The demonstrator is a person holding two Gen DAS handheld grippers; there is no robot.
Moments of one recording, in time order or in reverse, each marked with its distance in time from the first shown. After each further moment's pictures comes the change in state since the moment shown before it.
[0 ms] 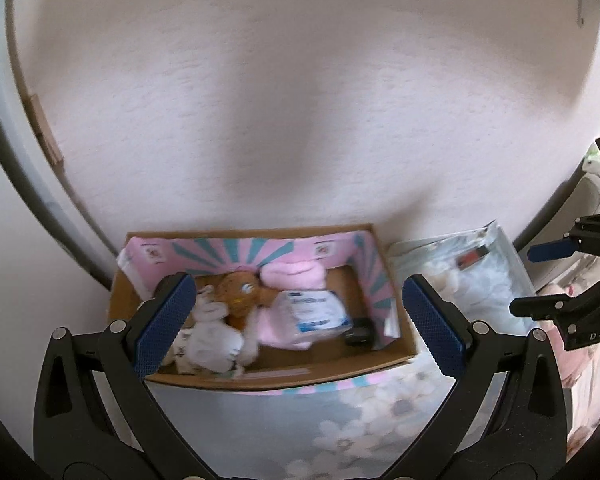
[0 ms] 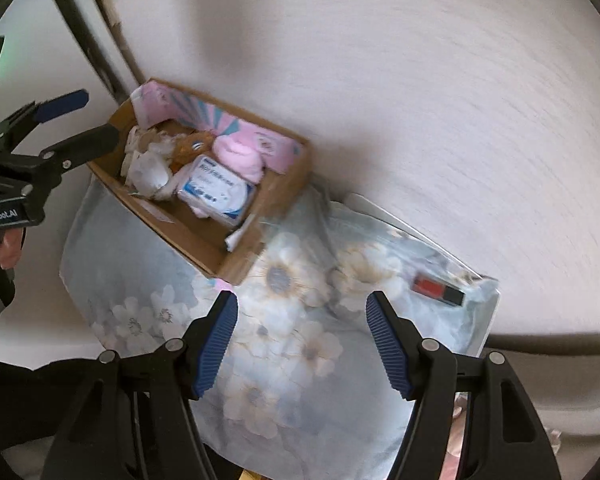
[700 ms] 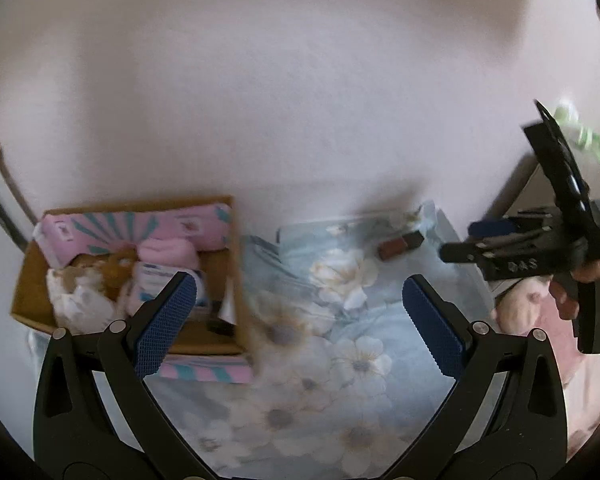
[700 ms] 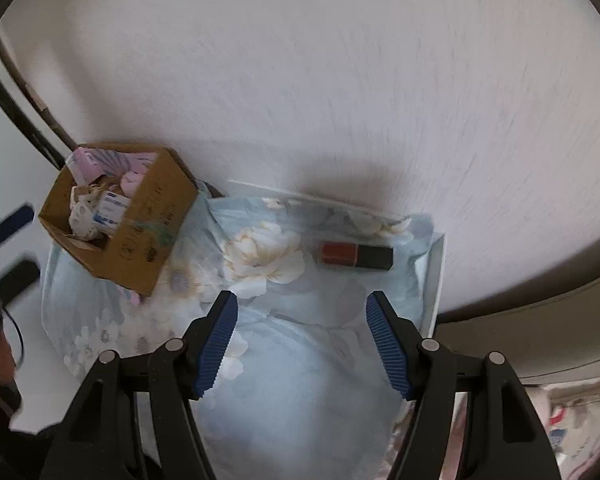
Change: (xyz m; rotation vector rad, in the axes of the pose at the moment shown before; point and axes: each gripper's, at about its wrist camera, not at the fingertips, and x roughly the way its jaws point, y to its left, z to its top) left arm 0.033 -0.158 -0.059 0.046 -0.042 -0.047; right arm 0.051 -0.135 -0.074 0.273 -0.138 0.041
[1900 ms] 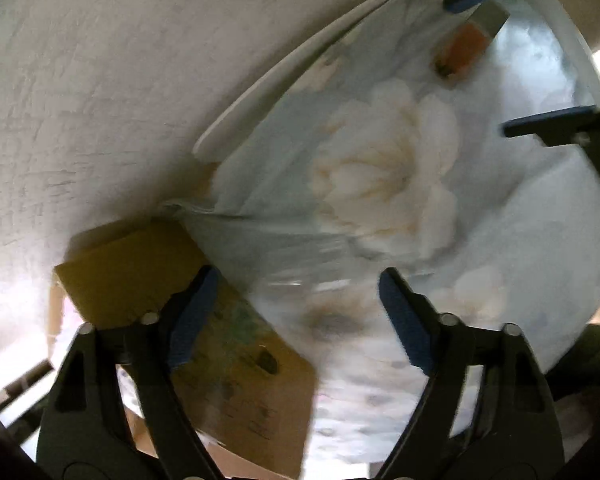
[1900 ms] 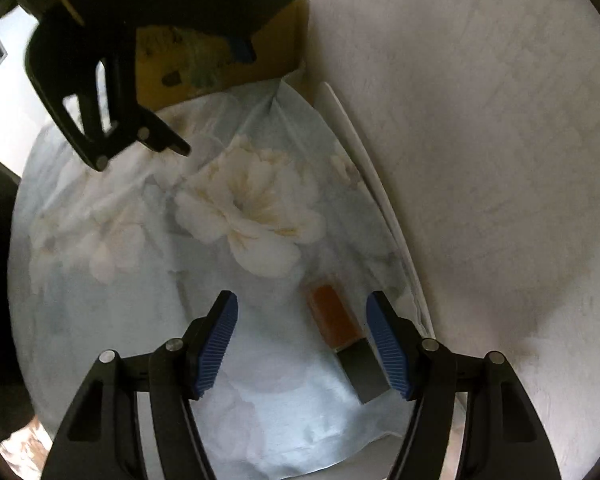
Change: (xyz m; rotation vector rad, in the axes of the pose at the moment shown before) left arm 0.235 -0.049 0.026 0.617 0.919 0.025; right arm 0.123 -0.005 0.024 -0.974 0.157 0.191
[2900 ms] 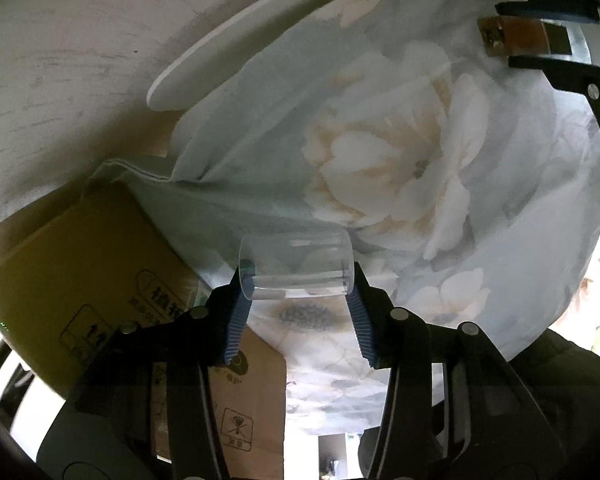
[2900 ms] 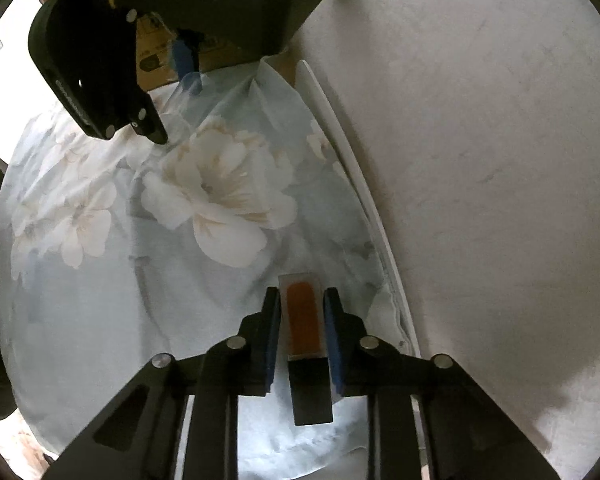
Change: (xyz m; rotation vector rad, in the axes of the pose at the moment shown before) left arm 0.017 0.044 0.016 0.098 0.212 -0.037; right arm -0.001 -0.016 -0.014 -0.004 0.012 -0.014
